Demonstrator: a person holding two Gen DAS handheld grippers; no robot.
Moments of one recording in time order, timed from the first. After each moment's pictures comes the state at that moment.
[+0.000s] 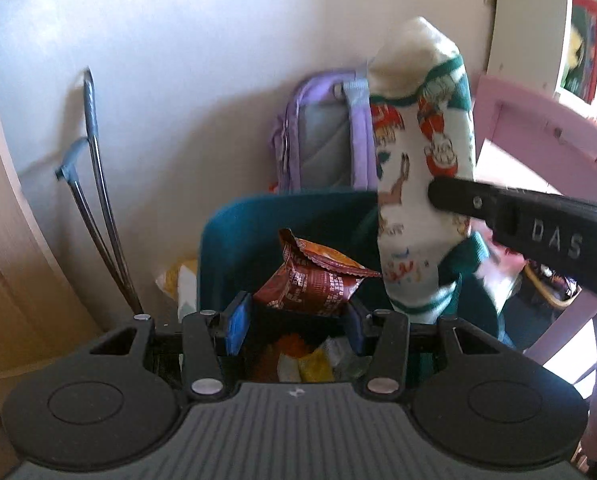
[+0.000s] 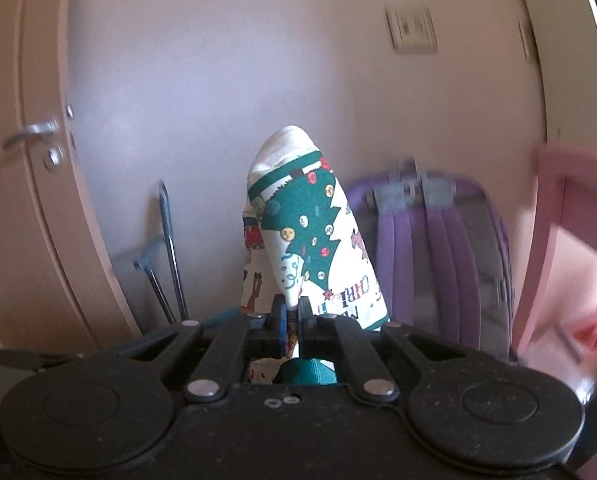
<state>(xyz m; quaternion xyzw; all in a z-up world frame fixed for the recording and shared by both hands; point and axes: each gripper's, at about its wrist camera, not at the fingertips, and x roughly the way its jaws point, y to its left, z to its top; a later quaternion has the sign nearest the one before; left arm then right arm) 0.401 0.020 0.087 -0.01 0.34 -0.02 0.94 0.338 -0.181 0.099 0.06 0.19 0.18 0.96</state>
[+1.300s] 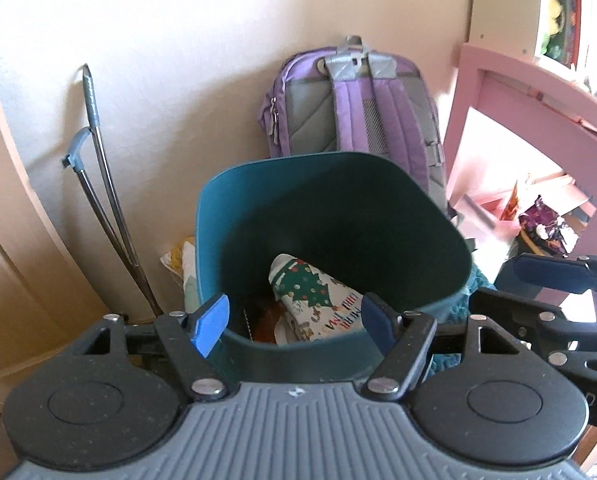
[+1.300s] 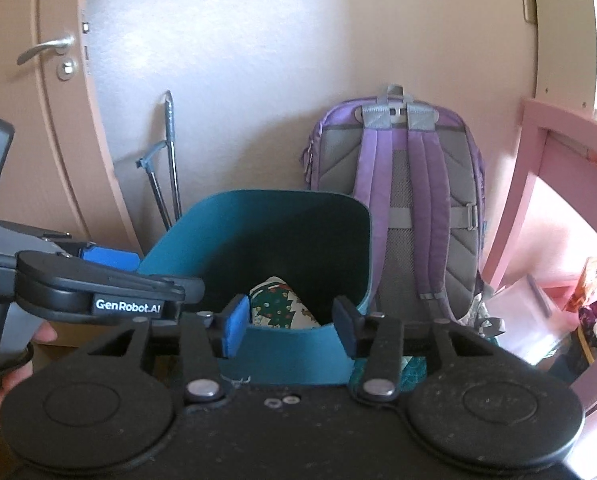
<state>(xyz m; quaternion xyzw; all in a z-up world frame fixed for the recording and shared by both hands) 0.353 0.008 0.103 0.02 0.36 -0.02 0.93 0.253 -0.199 0.098 -0.01 0.27 0.18 0.95</state>
